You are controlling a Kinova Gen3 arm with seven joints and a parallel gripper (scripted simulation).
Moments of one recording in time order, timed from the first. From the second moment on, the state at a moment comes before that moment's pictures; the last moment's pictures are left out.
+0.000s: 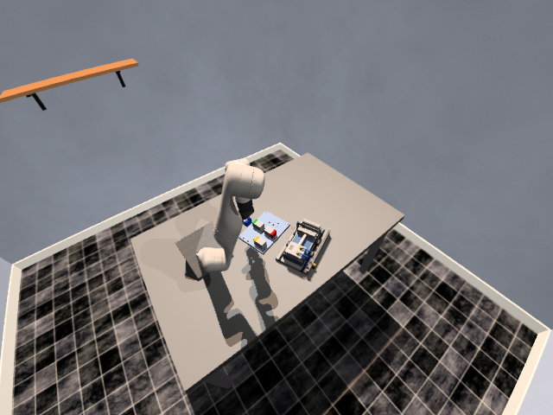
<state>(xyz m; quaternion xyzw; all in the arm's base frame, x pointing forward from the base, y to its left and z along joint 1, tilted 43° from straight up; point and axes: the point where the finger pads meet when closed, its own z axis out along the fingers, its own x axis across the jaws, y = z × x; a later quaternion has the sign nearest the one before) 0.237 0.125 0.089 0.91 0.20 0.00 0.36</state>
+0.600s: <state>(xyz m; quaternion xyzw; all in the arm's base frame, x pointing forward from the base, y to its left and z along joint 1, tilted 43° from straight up) 0.237 0.123 0.088 0.91 0.20 0.00 0.36</state>
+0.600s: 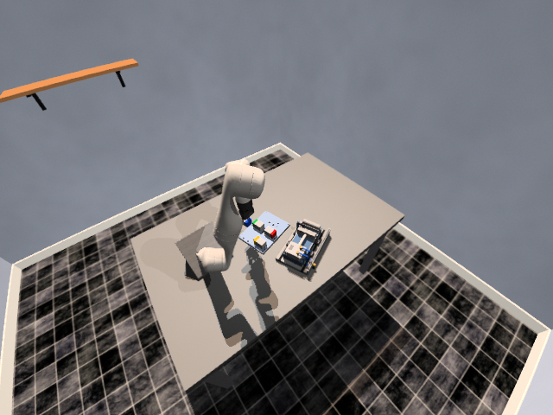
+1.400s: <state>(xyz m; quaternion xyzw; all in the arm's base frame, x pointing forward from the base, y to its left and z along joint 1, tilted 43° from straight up) 0.237 0.122 0.087 0.90 0.24 -0.01 0.36</state>
